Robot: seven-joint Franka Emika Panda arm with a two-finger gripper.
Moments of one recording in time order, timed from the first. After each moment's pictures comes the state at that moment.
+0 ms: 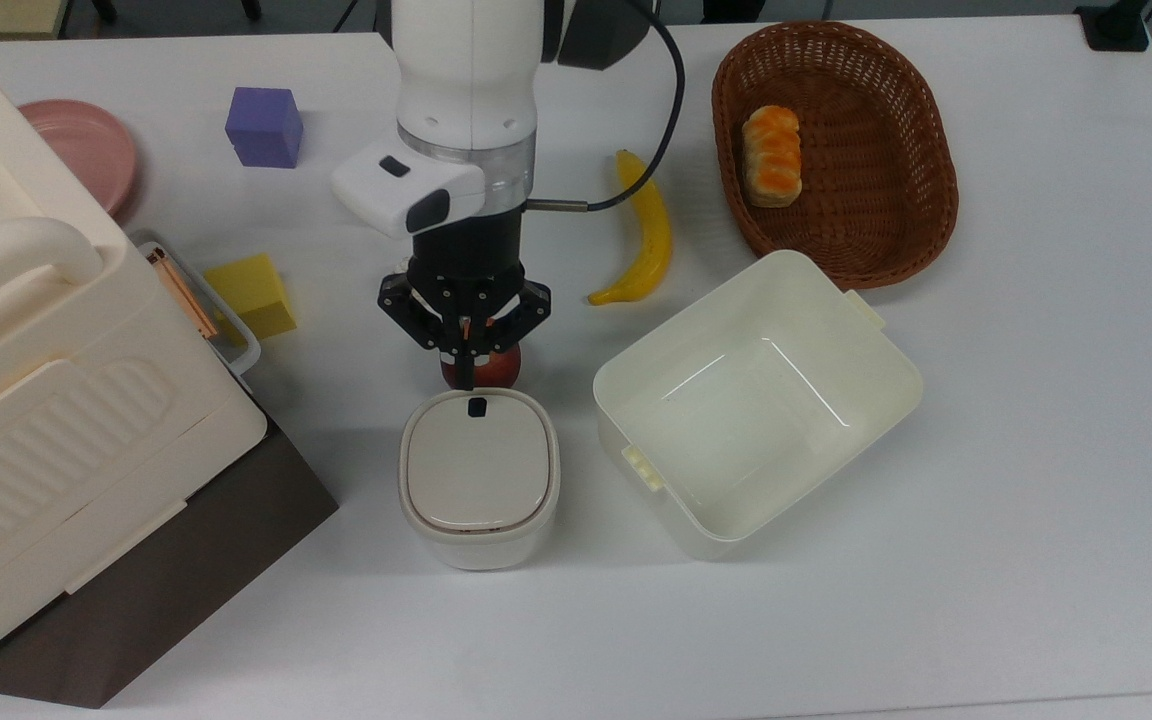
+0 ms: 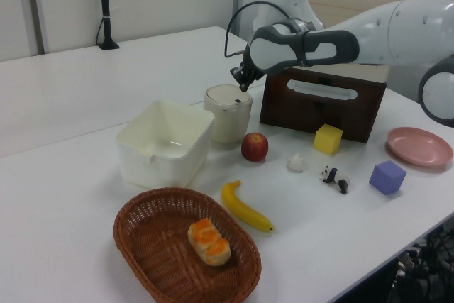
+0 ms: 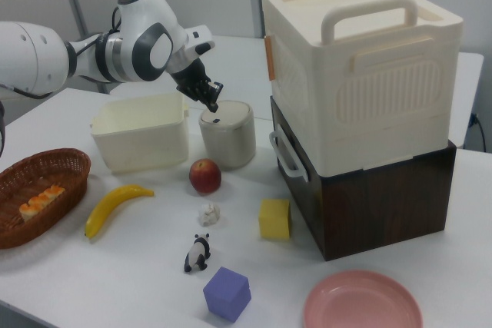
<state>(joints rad) 0.04 0.38 0.00 -1.57 -0.14 2.38 0.12</state>
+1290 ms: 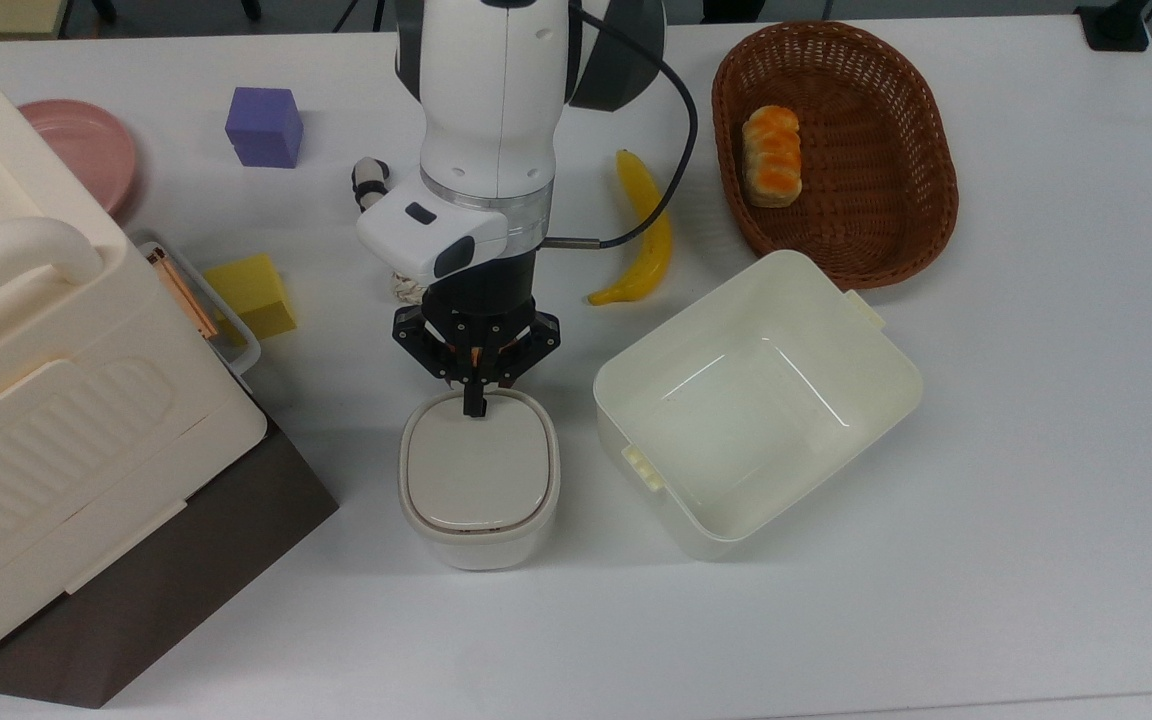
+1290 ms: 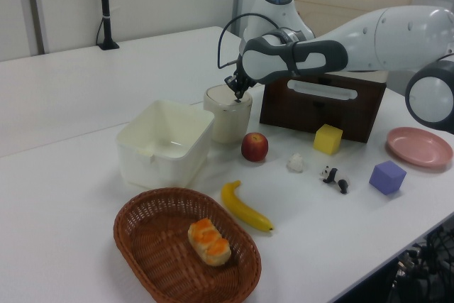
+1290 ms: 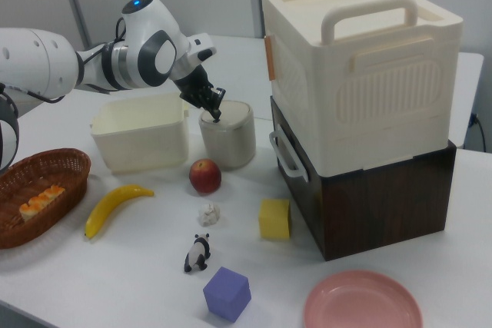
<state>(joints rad) 0.06 0.45 0.00 -1.53 -0.19 2.38 0.12</state>
